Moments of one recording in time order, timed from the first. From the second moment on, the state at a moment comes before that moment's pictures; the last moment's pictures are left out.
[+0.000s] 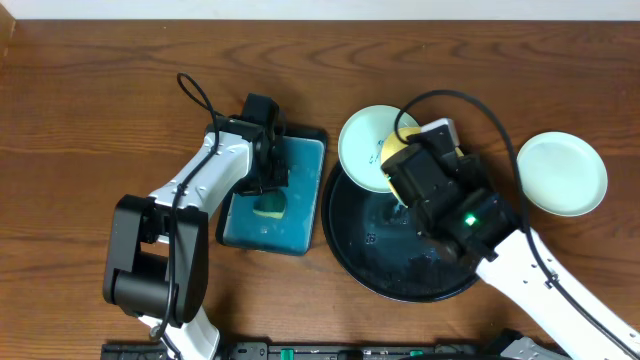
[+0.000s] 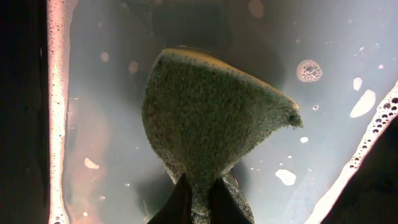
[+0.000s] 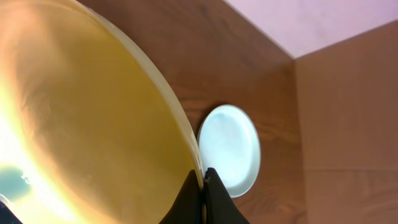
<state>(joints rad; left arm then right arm) -0.25 1.84 1.20 -0.84 0.07 -0.36 0.71 1.29 1.12 -0.93 0.88 0.11</state>
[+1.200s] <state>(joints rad) -0.25 1.84 1.20 -0.83 0.07 -0.36 0.88 1.30 1.12 -0.91 1.25 0.09</state>
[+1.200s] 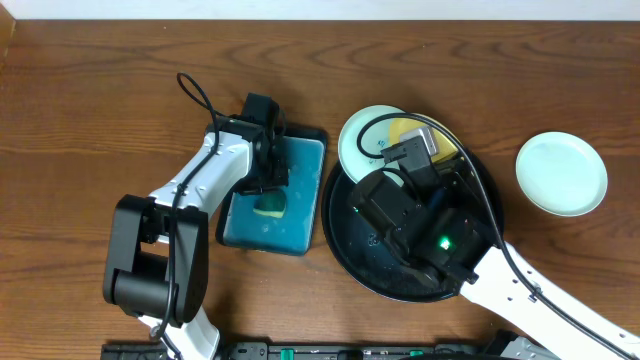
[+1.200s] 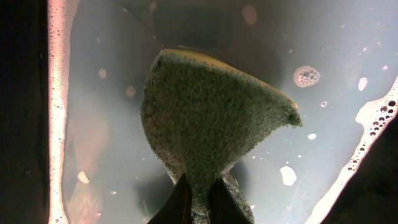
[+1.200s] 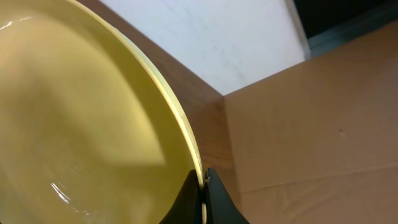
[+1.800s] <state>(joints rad) -0.25 1.84 1.20 -0.83 0.07 -0.36 0.96 1.30 1.12 -0.82 1.34 0.06</state>
